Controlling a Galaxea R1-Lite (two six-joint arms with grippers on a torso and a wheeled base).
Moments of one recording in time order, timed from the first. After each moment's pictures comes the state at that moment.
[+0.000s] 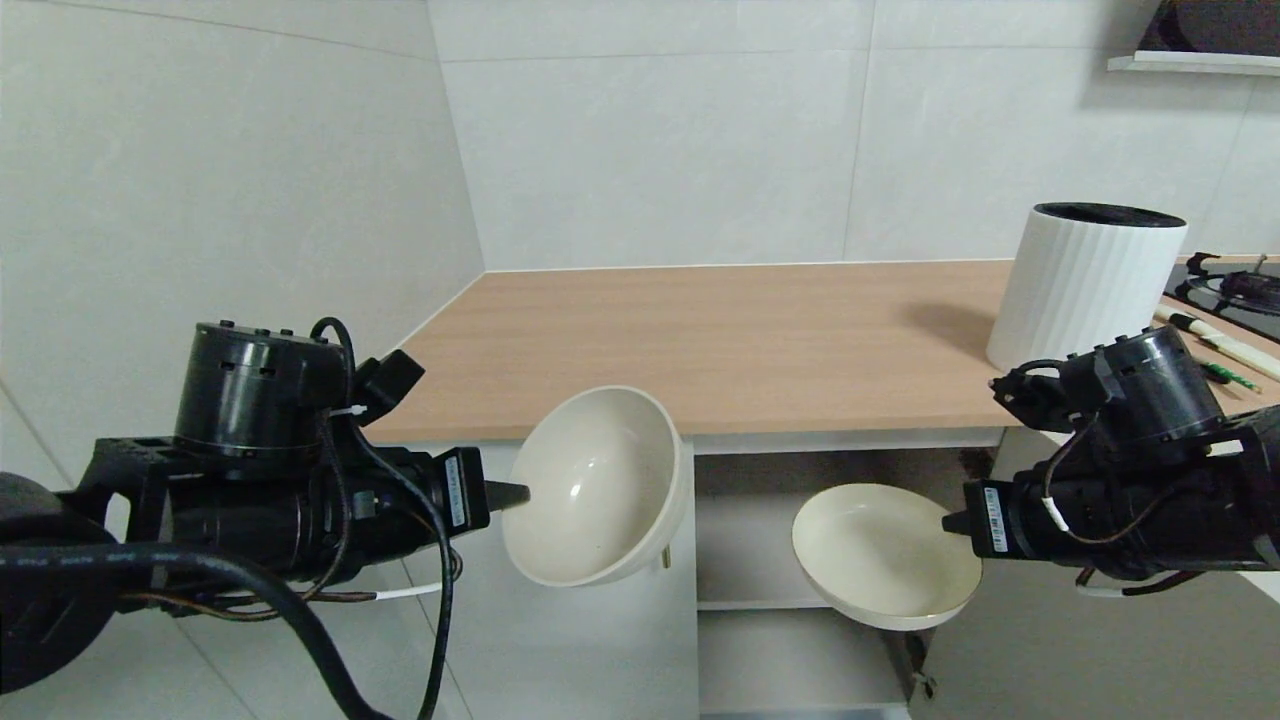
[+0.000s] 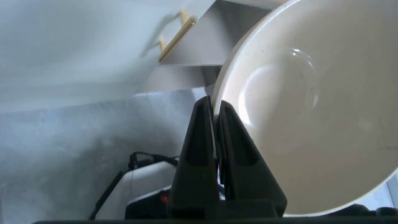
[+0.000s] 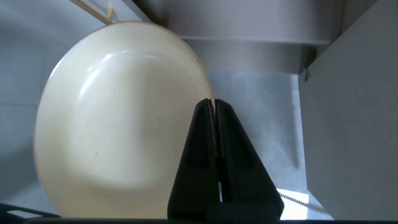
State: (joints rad) left arm -0.38 1.54 -0.77 -0.20 -0.21 -0.56; right arm 0.42 1.58 -0.85 0.04 -0.03 0.37
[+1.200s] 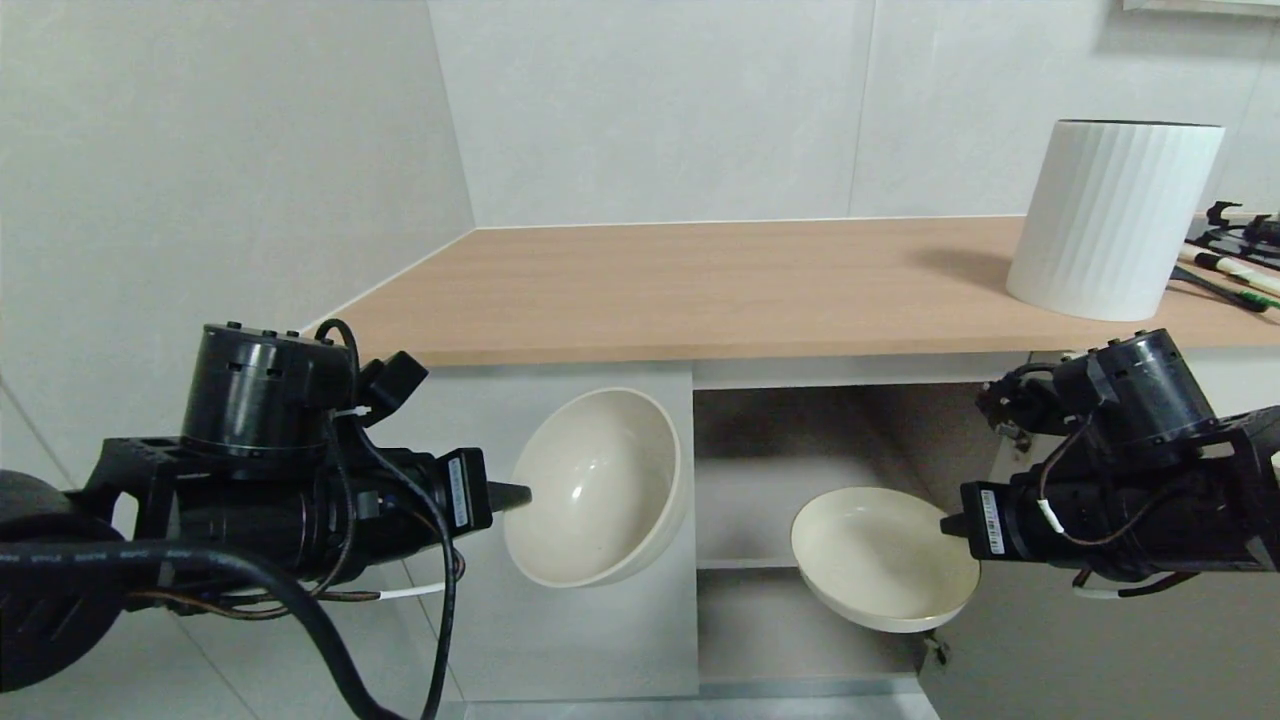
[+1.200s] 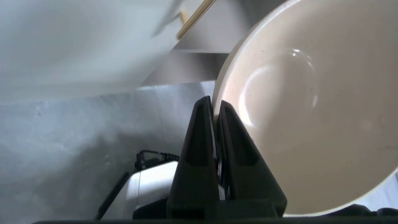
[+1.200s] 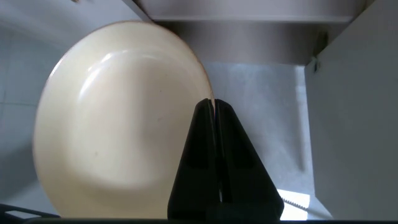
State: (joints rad) left arm -0.38 1.55 -0.77 -0.19 -0.21 -0.56; right arm 0.42 1.59 -0.85 0.04 -0.03 0.37
